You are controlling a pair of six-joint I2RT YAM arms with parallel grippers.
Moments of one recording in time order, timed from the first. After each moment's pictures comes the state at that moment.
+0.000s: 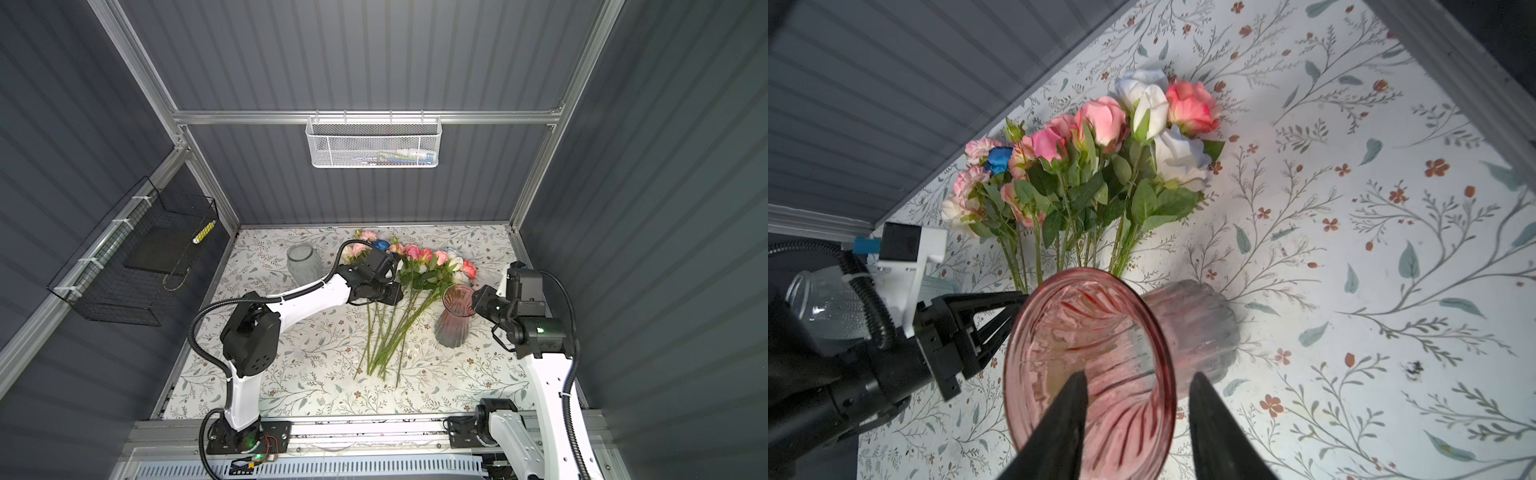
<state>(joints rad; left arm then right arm) -0.82 2.05 1.63 -0.51 0.17 -0.39 -0.03 0.85 0.98 -0.89 -0.17 0.52</state>
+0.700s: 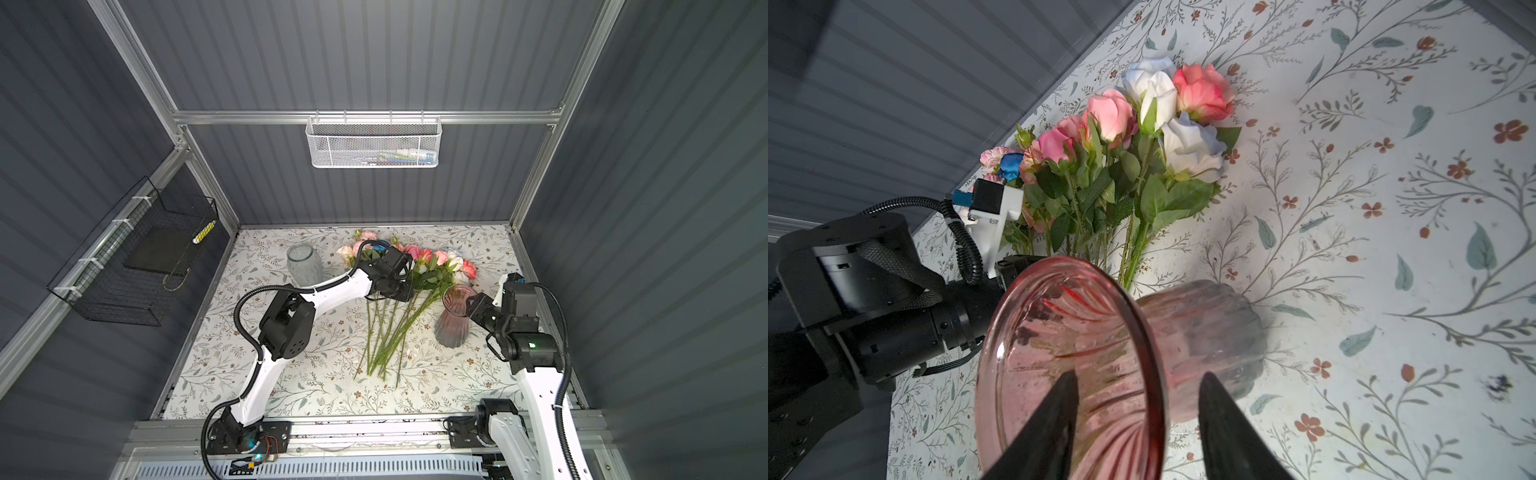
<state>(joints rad) -0.82 2.33 1.92 -0.58 0.18 -0.39 -0.03 0.76 0.83 -0.77 -0.19 0.60</state>
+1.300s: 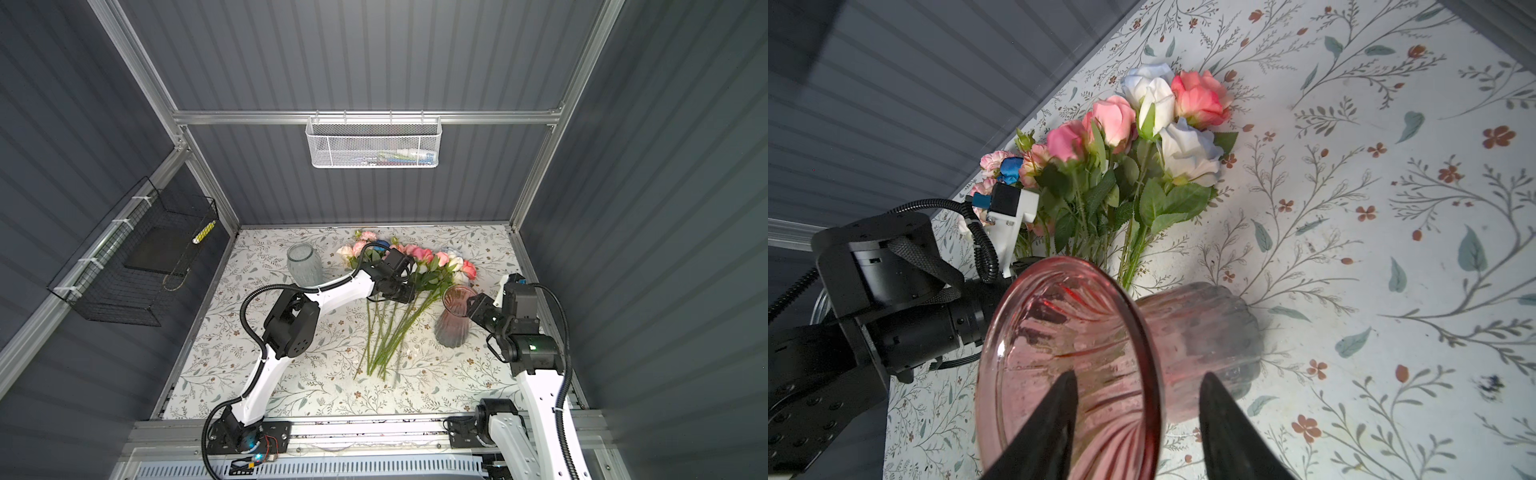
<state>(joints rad) -0.82 2.36 1.93 -0.56 0.23 -0.39 -0.03 0.74 0.83 -0.77 -0.17 0.59</state>
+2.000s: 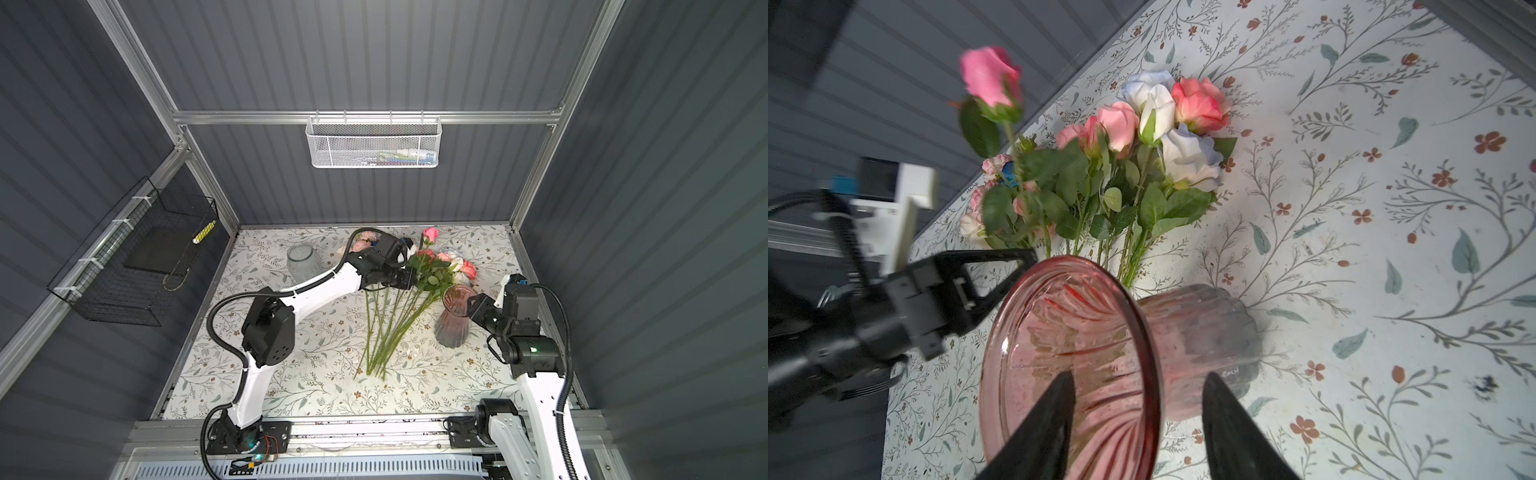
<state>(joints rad) -0.82 2.11 1.89 -0.51 0.26 -0.43 -0.03 0.73 0.83 -0.77 -0.17 0.59</state>
